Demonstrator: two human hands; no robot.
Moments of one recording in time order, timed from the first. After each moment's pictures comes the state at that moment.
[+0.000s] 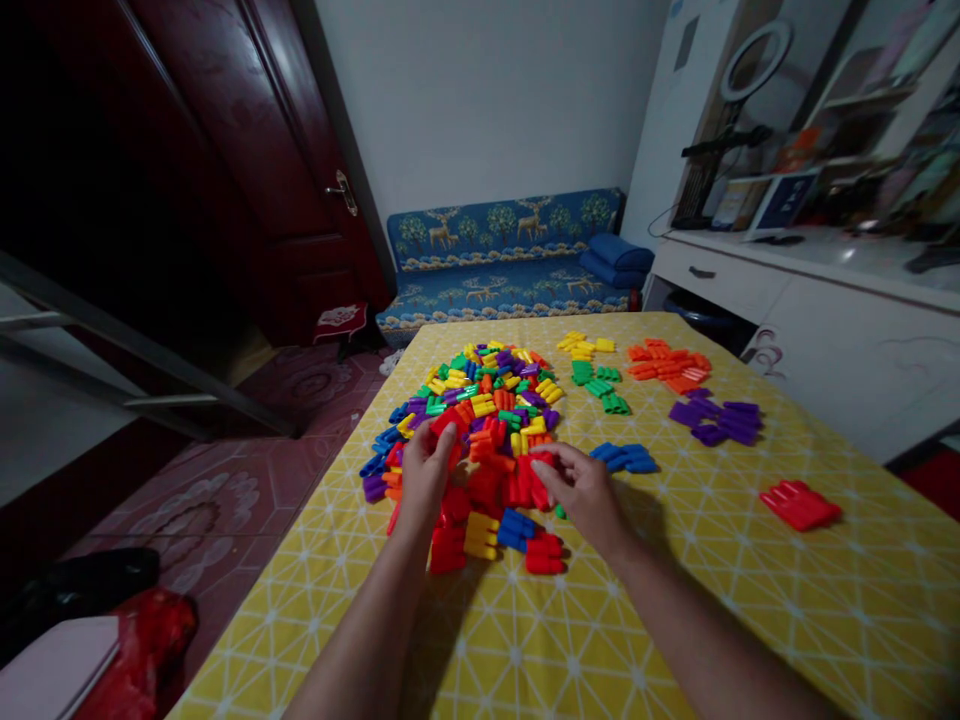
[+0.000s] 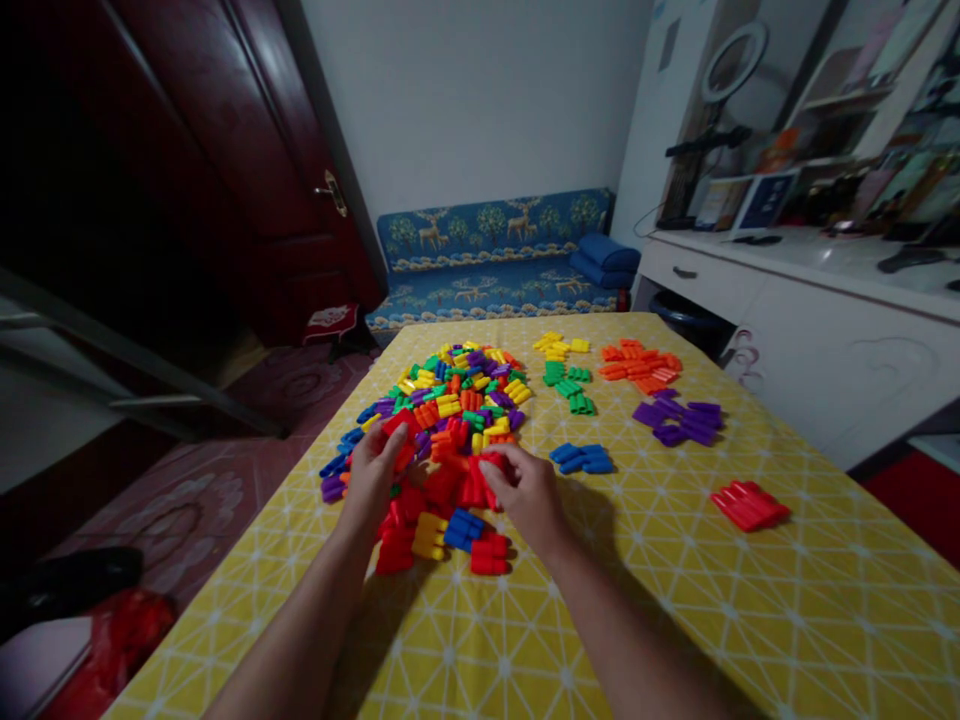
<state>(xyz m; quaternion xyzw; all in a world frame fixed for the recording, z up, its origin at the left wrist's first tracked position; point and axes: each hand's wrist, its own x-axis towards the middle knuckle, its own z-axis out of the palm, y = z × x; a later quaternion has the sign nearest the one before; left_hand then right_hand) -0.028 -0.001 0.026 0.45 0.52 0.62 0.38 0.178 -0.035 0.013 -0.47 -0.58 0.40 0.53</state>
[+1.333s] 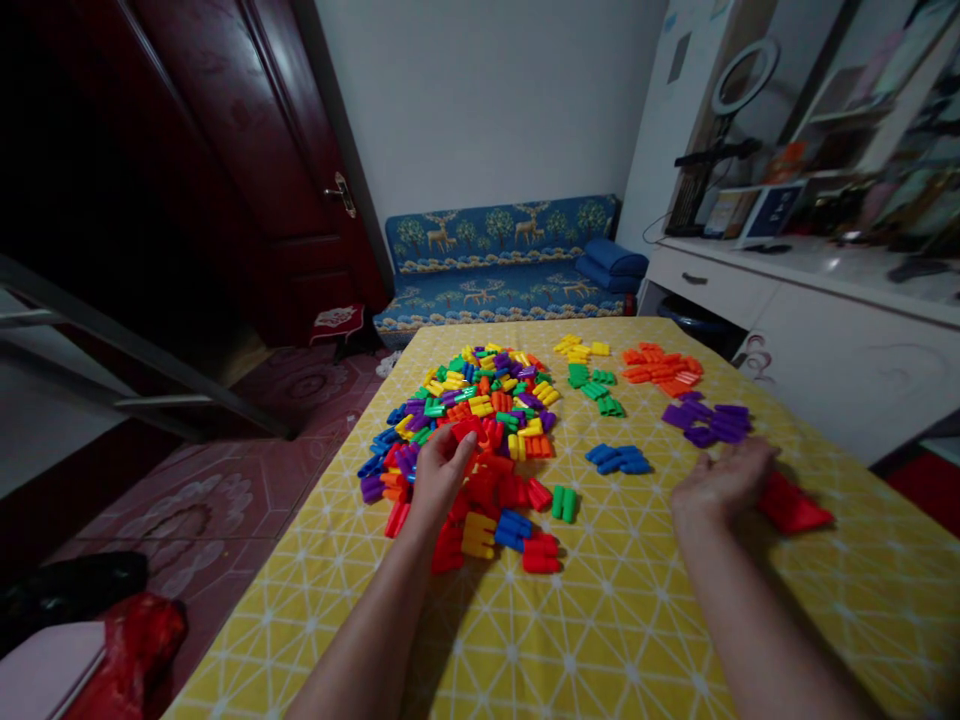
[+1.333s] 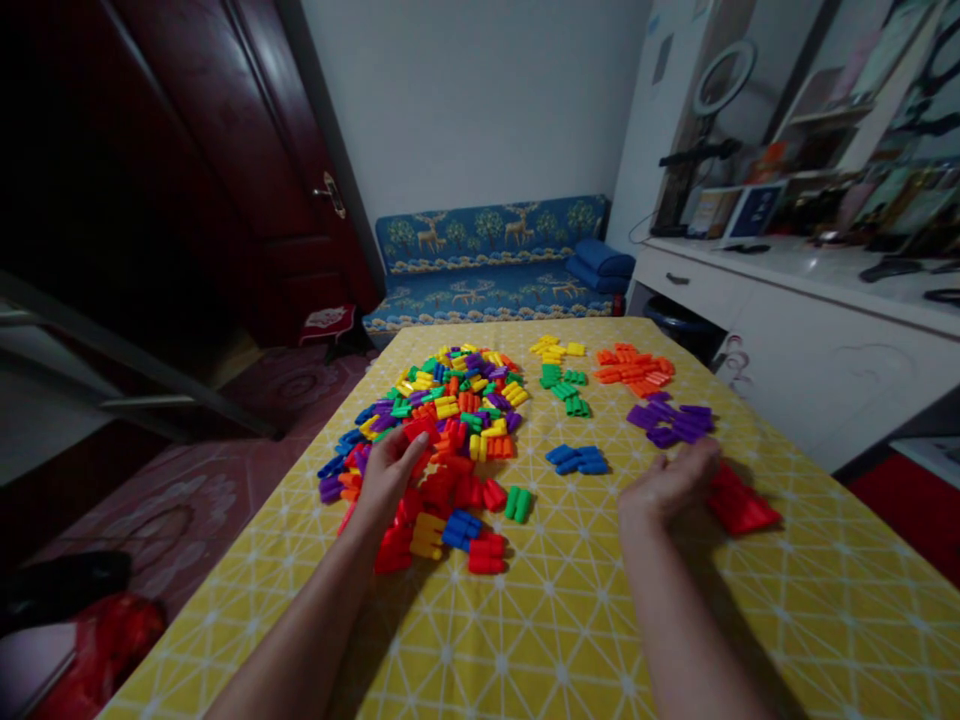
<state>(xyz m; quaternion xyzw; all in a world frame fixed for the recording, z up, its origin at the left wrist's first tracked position) -0.014 -0.006 0.028 0.53 0.49 0.57 0.40 0.321 0.015 -0.028 -0.62 -0.40 0.04 0.68</state>
